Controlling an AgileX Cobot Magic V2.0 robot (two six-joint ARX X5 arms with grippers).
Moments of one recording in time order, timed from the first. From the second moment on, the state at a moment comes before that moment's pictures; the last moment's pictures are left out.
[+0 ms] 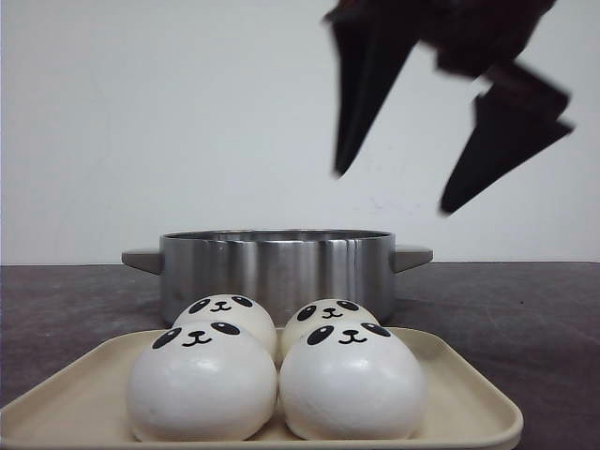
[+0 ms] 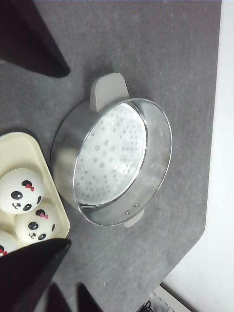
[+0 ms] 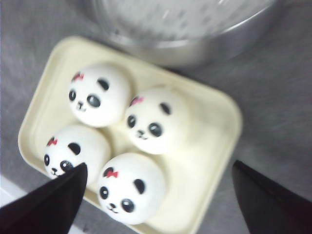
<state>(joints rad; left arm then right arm) -0.22 0.59 0.75 -0.54 0.36 -0.15 0.75 1.34 1.03 -0.74 -0.13 0.44</state>
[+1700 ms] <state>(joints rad) -0.31 0.59 0.75 -0.55 0.34 -0.15 0.91 1.30 1.26 -0.56 -0.03 0.52</state>
